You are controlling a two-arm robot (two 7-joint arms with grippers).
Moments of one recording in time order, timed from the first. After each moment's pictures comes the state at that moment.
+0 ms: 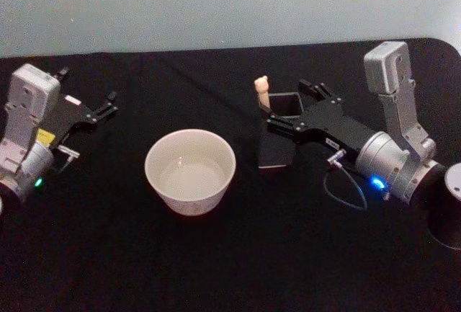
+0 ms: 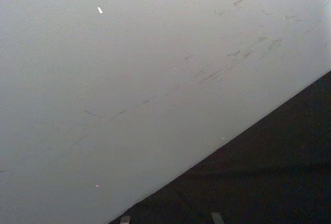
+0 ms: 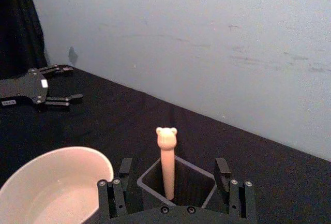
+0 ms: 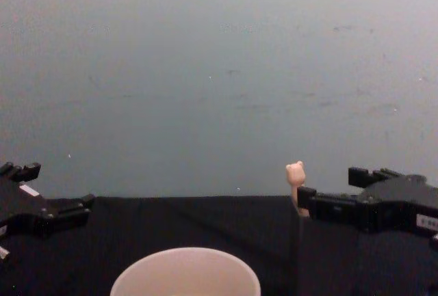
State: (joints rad) left arm -0.20 0.60 0.45 -1.41 -0.25 -0.12 0.03; right arm 0.10 0.40 -0.33 -1.66 0.33 0.14 0.33
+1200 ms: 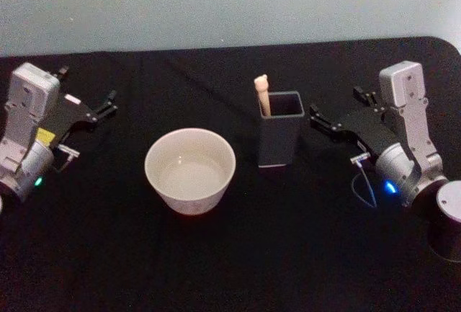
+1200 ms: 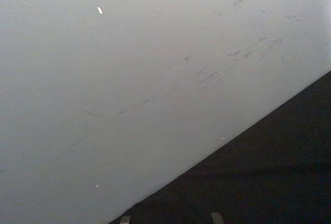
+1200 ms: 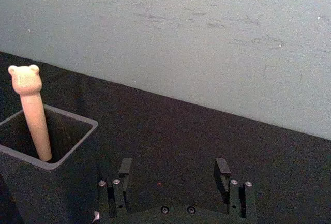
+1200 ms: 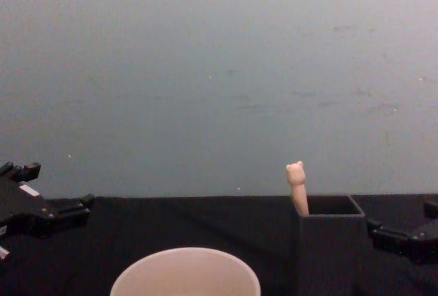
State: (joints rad) left arm -0.20 0.60 0.45 -1.41 -0.25 -0.12 0.03; right arm 0.08 0.30 -0.23 -1.50 0.13 0.08 0.13
